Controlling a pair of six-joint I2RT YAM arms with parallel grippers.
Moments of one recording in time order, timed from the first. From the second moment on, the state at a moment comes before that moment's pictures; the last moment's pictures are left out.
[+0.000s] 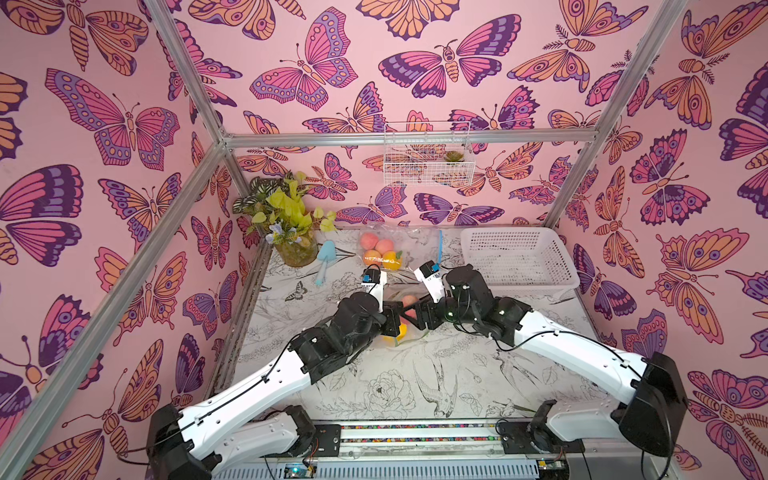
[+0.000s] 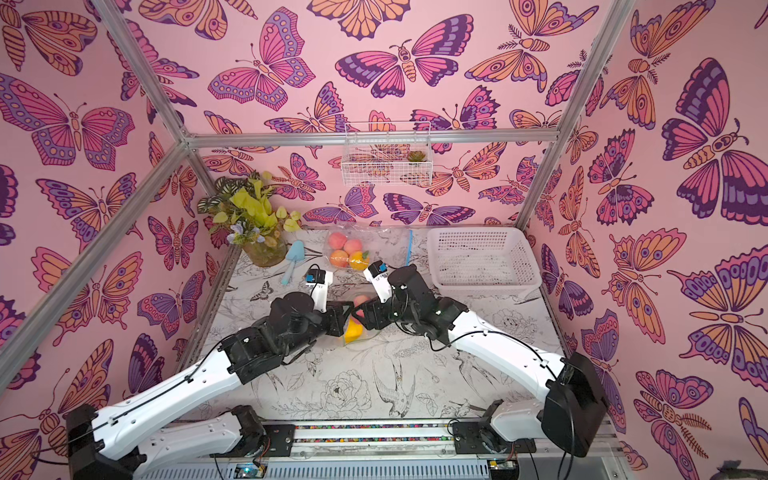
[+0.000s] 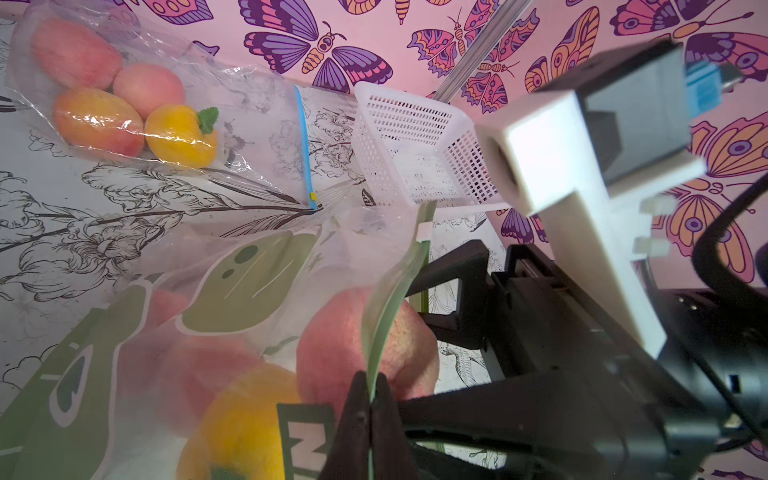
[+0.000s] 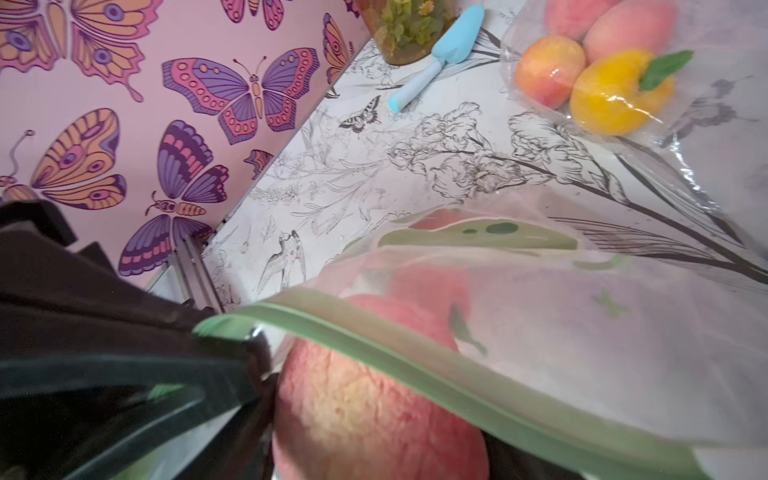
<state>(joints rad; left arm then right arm) -0.87 1.02 0.88 -0.28 -0.12 -0.64 0.81 1.35 1.06 -0.31 -0.23 0.38</state>
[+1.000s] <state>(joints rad) -0.79 0.94 0.94 -0.44 -0.07 -0.50 0.73 1.09 1.12 -0.45 -0.06 0.10</state>
